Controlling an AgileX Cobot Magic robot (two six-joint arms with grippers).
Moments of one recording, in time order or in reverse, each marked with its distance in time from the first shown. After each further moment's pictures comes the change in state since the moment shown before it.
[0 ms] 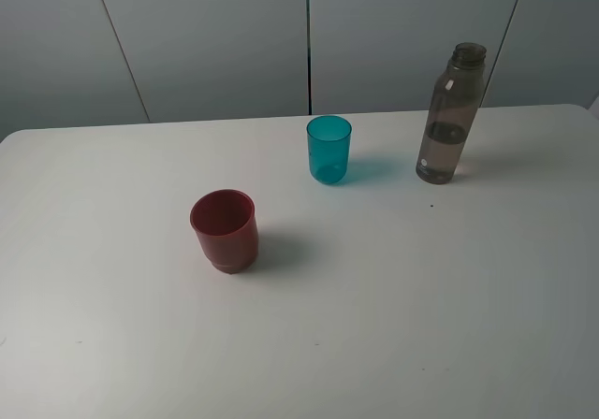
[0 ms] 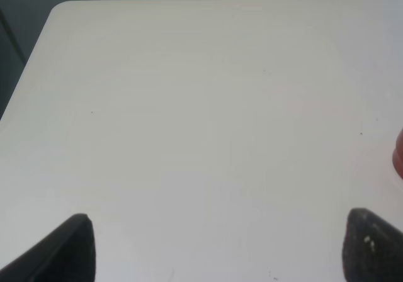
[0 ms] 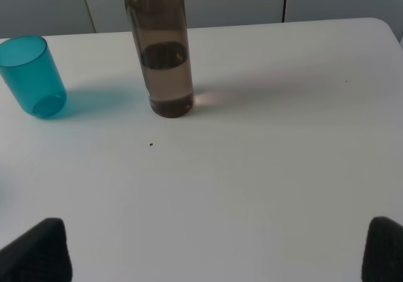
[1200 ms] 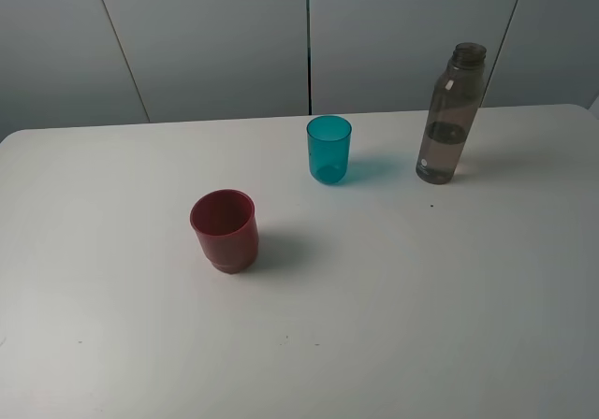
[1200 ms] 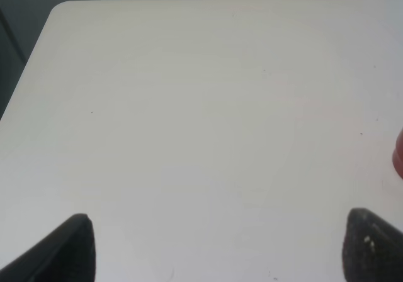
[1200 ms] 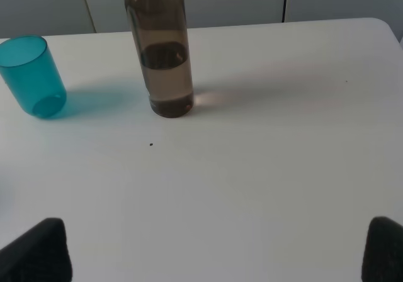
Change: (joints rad) left arm 0.000 0.000 0.000 0.000 0.000 0.000; right arm 0.000 0.000 0.000 0.000 0.000 0.000
